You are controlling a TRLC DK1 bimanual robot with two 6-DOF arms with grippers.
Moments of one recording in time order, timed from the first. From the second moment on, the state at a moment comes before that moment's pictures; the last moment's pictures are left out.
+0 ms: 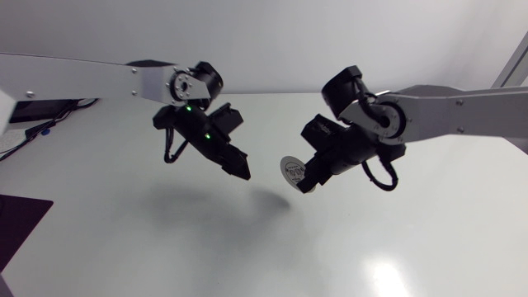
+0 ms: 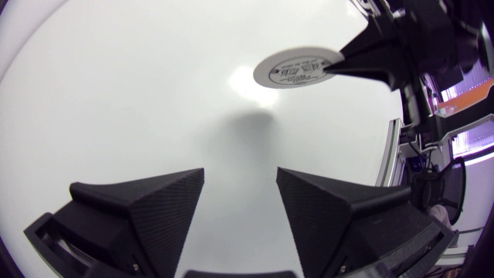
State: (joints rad) left arm -0.41 1.93 1.52 -0.86 0.43 0.37; right arm 0.50 1.60 1.10 -0.45 -0.04 -0.32
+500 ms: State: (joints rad) left arm -0.33 1.85 1.41 -0.84 0.40 0.35; right arm 0.87 1.71 0.84 0.08 0.47 -0.79
